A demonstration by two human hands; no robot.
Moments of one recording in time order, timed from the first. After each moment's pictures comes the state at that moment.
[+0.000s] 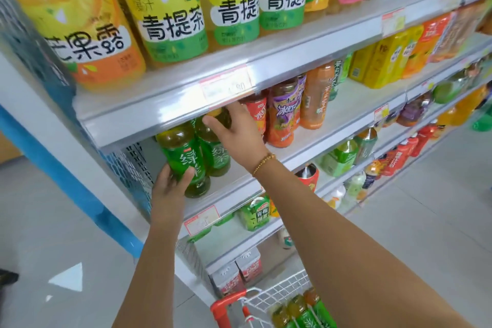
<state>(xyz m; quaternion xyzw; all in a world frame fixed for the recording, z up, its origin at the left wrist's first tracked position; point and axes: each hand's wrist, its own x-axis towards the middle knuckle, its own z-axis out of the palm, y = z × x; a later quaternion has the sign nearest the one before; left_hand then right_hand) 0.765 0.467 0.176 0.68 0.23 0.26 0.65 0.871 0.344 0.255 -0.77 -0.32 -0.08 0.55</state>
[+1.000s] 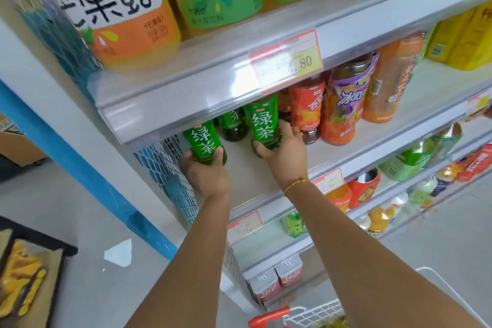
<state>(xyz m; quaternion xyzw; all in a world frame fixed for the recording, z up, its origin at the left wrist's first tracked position) 0.843 0.501 0.149 0.63 0.42 0.44 0.48 0.905 0.386 0.152 -0.84 -0.15 -0.09 0.51</state>
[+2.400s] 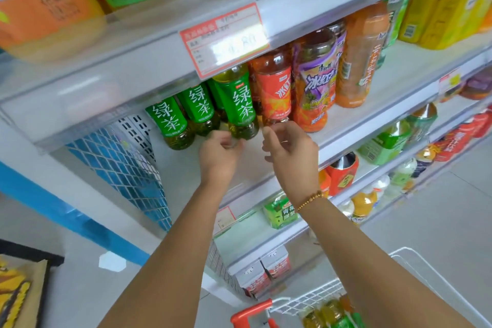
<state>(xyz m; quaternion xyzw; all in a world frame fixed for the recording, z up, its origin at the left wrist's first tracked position) 0.875 0.460 0.146 0.85 0.25 0.23 0.40 0.878 0.322 0.161 -0.73 -0.08 -0.06 0.67</state>
